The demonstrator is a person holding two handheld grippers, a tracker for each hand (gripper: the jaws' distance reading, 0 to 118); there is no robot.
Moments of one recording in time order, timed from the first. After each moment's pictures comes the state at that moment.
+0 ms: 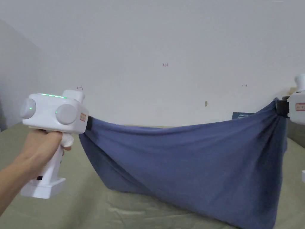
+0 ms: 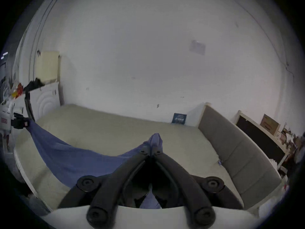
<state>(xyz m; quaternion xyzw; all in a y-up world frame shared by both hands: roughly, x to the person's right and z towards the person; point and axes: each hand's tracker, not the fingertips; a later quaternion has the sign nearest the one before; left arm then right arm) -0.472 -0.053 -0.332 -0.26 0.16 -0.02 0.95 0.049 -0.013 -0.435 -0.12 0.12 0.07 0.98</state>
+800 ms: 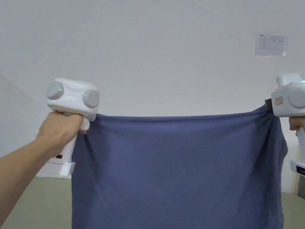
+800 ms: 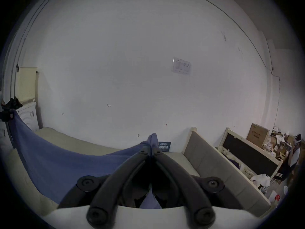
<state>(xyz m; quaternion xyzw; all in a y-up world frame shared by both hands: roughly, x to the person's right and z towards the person) -0.476 0.079 -0.517 -0.19 0.28 -0.05 0.94 -0.011 0.104 -0.633 -0.07 0.06 0.09 0.99</state>
